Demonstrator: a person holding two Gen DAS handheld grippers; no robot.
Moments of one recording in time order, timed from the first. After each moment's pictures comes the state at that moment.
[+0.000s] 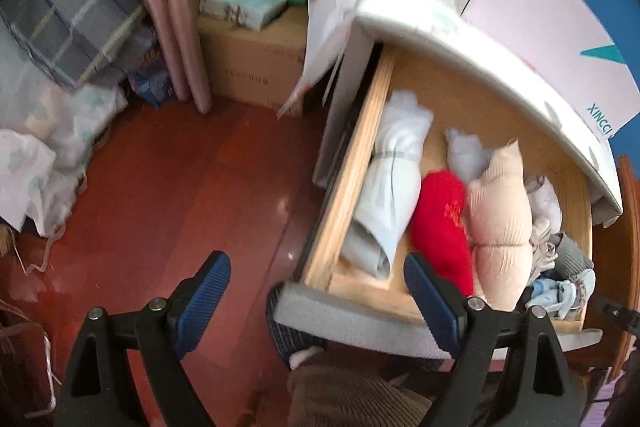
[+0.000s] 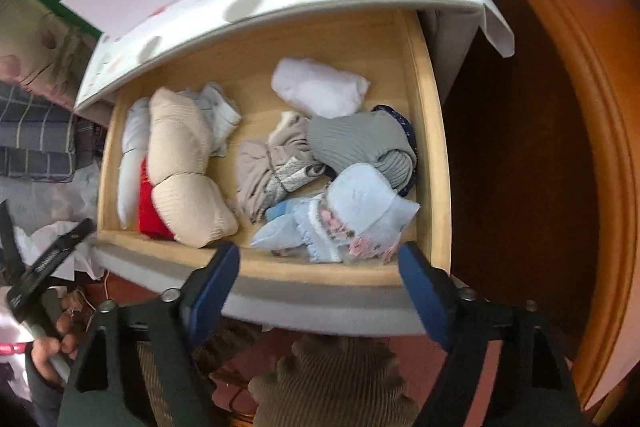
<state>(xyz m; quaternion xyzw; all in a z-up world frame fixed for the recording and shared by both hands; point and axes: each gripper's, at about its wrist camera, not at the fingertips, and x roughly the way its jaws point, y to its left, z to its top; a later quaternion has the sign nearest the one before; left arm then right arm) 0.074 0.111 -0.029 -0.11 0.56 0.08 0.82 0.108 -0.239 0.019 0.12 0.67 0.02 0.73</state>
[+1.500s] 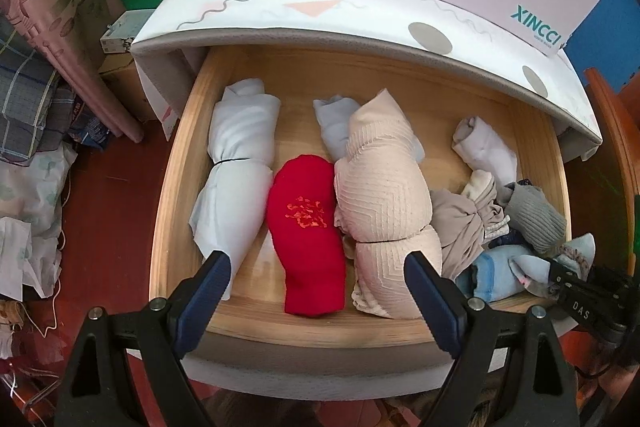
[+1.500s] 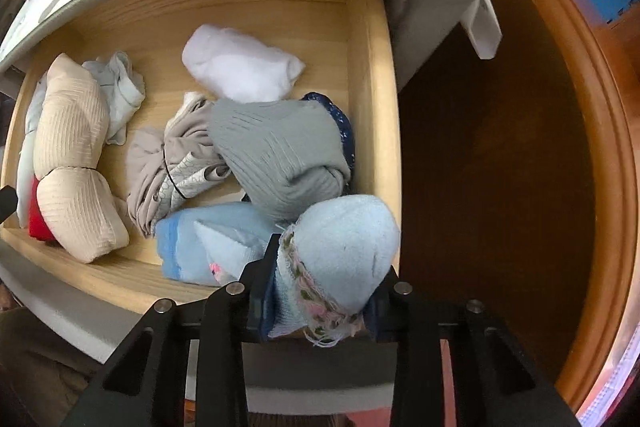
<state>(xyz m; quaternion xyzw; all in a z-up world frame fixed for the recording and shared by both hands) 0.125 -0.017 -0.039 -0.02 0.61 -0.02 0.79 0.107 -0.254 -0.030 0.00 0.69 -0.06 0.72</state>
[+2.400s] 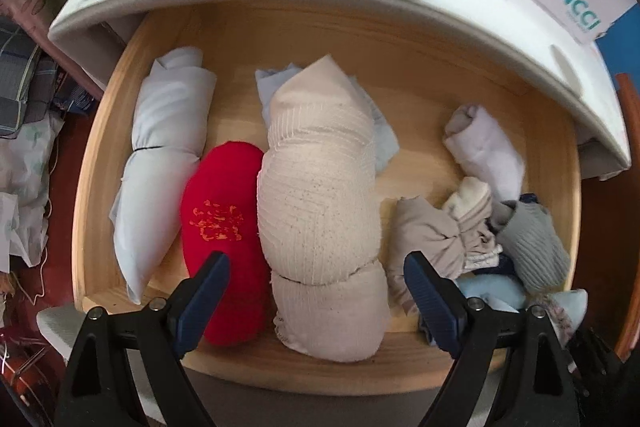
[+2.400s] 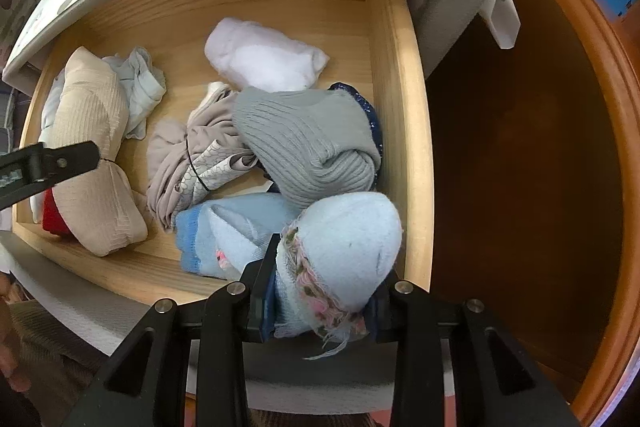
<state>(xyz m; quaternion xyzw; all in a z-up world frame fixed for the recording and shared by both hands) 0.160 -0.070 -0.081 -0.05 0.67 0.01 0.74 0.084 -0.251 -0.014 0.03 0.69 -0.03 0.73</state>
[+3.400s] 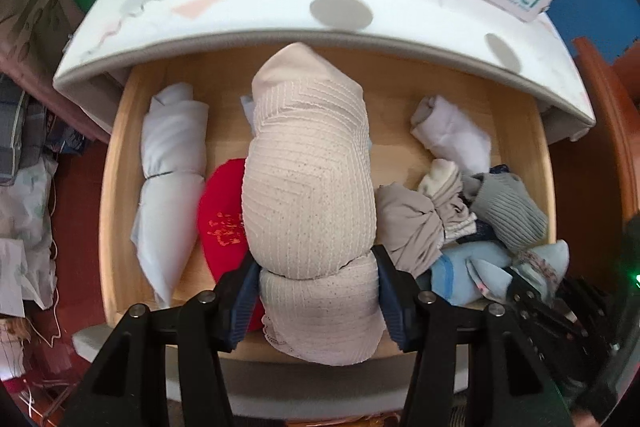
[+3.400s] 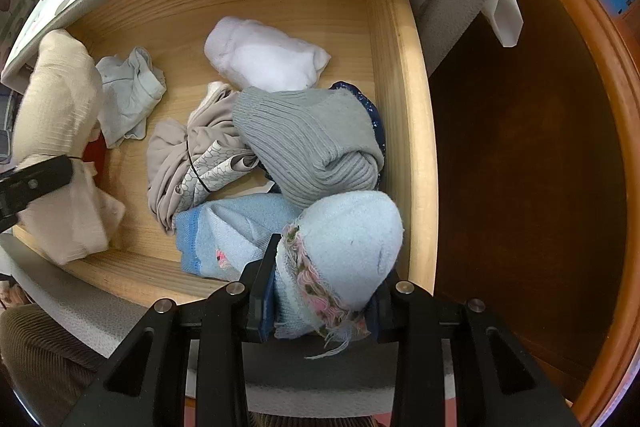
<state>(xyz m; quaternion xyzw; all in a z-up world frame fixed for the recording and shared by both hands) 0.143 -0.054 -0.035 0.00 0.65 -0.06 0.76 0.095 -0.241 -0.028 0.02 0.69 -0.04 0.73</state>
